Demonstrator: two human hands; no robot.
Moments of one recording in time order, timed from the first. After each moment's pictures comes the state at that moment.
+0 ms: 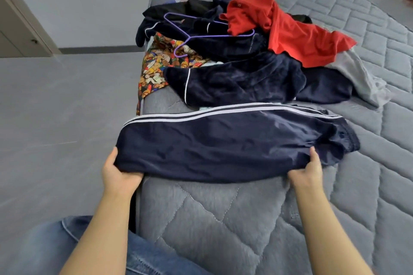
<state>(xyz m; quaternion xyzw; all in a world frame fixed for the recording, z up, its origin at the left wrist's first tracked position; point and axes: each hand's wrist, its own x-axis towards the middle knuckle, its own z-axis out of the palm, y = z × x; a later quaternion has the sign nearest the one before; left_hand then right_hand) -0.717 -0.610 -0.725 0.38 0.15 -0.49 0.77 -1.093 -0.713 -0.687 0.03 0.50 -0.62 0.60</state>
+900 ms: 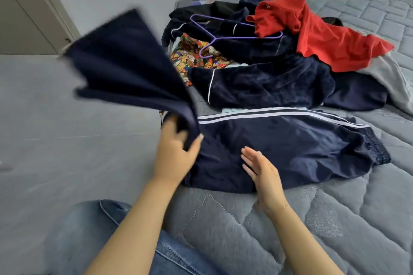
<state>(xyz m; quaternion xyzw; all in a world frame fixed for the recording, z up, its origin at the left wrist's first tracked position) -0.767 -0.626 -0.674 0.67 -0.57 -0.03 0.47 -0.982 -0.660 -0.710 -0.37 0.51 -0.40 0.66</state>
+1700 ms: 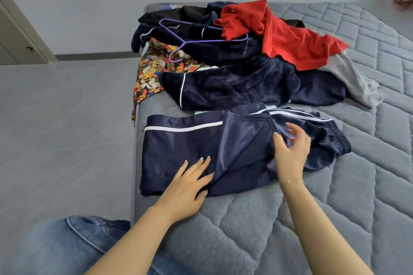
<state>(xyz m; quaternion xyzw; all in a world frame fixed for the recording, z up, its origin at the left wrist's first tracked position) -0.824 -0.607 -0.728 0.57 -0.80 -0.18 0.10 -1.056 -0.713 -0.665 -0.48 0.69 -0.49 0.25</state>
